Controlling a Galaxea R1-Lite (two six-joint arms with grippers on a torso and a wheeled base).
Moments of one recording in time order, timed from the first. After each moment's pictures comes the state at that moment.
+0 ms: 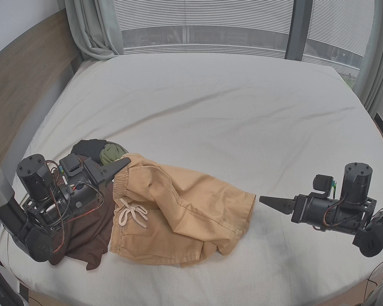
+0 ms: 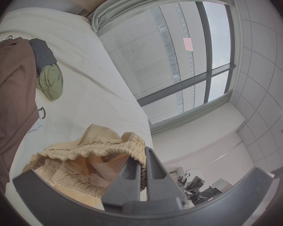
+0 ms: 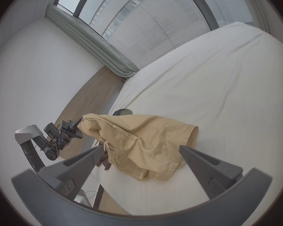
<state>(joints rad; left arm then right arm) -0.24 1.89 -0.39 -1.54 -0.47 -1.01 0.39 1.76 -0.34 -1.08 0.33 0.51</state>
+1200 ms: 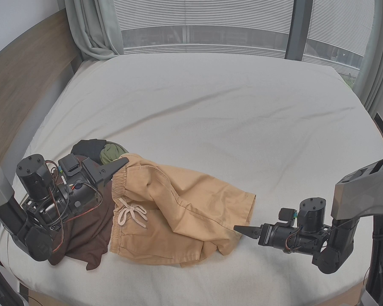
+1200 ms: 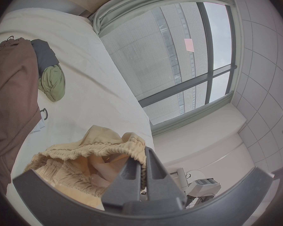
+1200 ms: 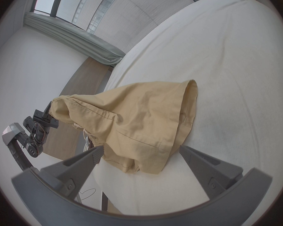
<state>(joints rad) -0.23 1.89 -0.39 -1.54 -0.47 -1.01 0.44 2.30 -0.34 -1.50 0.33 0.64</state>
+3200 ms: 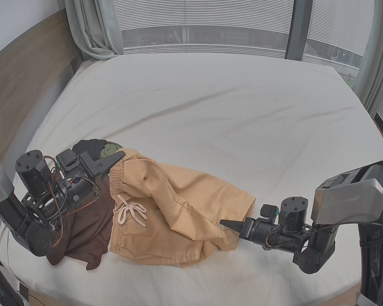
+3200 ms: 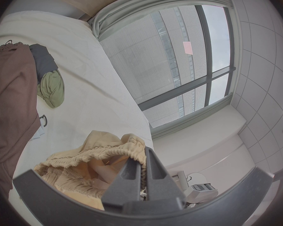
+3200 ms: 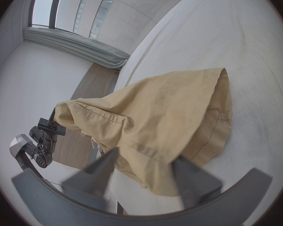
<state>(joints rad) -0.20 1.90 -0.42 -1.54 -0.47 -1.01 0.52 2.40 -0.51 -1.54 0.34 0.80</state>
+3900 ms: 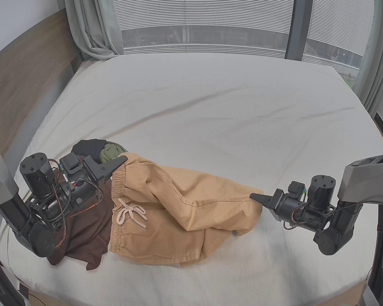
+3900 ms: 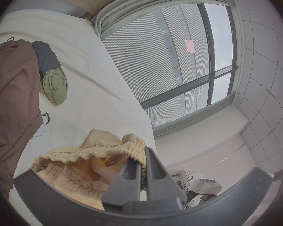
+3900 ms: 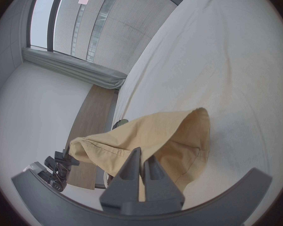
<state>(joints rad) -0.20 1.93 -0.42 -1.54 -0.47 -1.00 0.33 2.29 -0.51 -1.55 0.42 0.89</state>
